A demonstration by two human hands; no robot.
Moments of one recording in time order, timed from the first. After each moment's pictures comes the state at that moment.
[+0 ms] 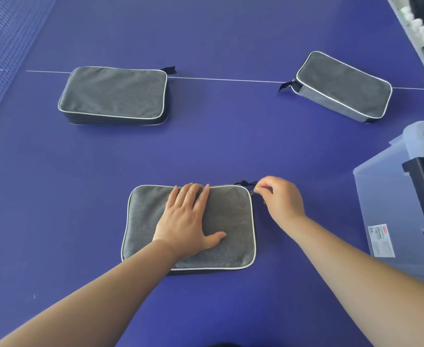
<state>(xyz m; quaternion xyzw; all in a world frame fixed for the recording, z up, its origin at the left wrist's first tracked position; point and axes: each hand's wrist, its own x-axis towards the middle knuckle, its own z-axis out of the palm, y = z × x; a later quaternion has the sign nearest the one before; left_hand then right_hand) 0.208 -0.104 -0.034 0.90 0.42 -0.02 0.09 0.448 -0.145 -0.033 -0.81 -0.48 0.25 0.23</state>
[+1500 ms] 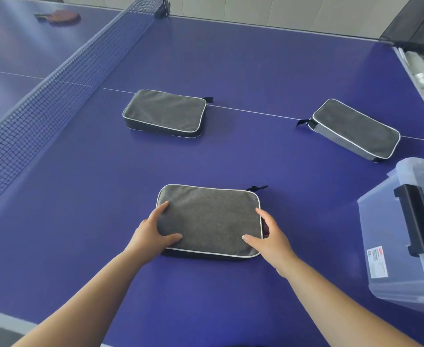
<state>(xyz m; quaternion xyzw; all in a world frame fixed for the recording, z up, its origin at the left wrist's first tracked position) 0.106 -0.156 -0.002 0.58 0.68 0.09 0.44 0.395 -0.221 -0.015 -0.73 -0.38 0.49 0.28</state>
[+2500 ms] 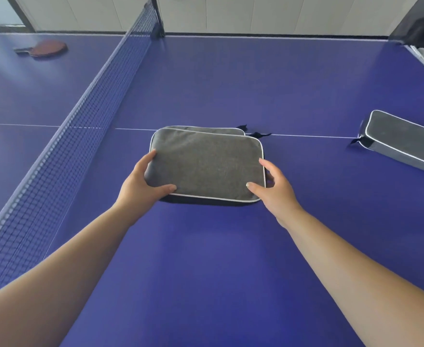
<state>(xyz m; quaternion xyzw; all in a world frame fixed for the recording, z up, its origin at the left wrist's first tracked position) -0.016 0.127 0.051 0.63 0.61 0.25 0.41 0.264 0.040 0.022 -0.72 -0.37 0.38 0.44</state>
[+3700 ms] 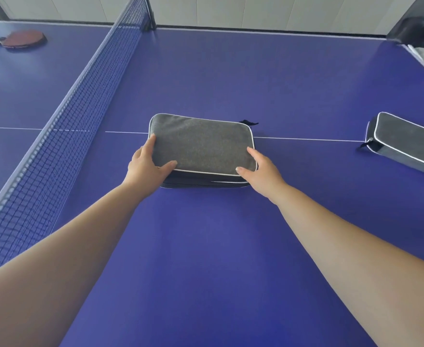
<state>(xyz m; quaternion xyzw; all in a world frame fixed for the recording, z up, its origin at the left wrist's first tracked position) 0.004 0.222 0.024 0.67 0.62 0.19 0.35 0.266 0.137 0.001 -0.77 -0.46 0.33 0.30</state>
